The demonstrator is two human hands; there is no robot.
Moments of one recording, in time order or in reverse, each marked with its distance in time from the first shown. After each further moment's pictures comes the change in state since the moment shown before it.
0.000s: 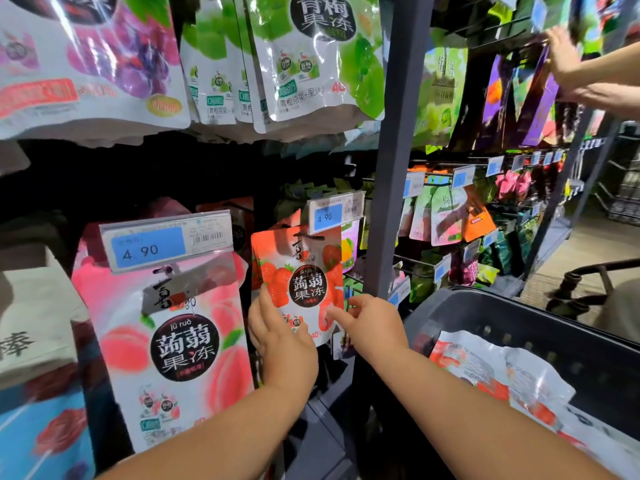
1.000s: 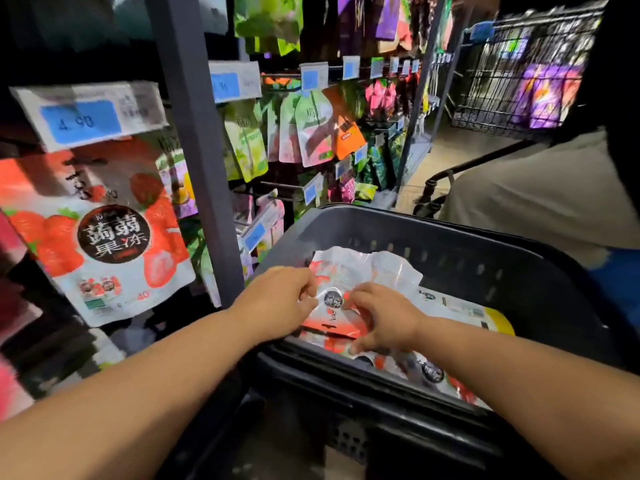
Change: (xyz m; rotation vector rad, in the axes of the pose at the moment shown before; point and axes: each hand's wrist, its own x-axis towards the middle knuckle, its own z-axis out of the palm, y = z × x) left_hand -0.044 0.043 0.125 0.400 -0.992 0.740; right_hand -0.055 0.230 -0.114 -0.523 -0.406 -0.001
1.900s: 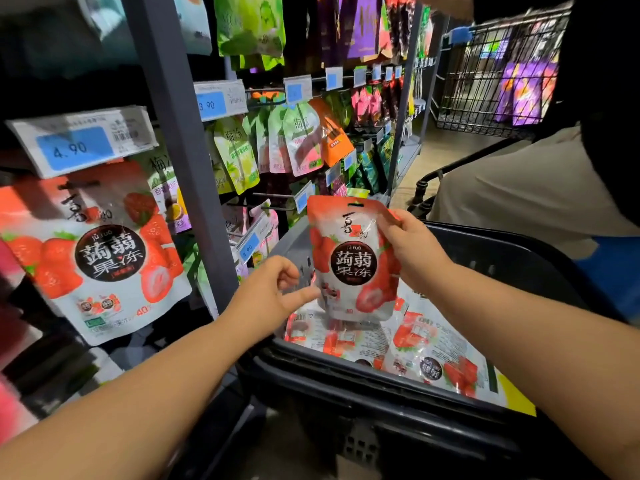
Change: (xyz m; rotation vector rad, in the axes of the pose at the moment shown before) left_hand -0.008 0.003 -0.006 -0.440 0.163 -0.162; right_hand -0.004 -0.021 -0.083 1.286 0.581 0.132
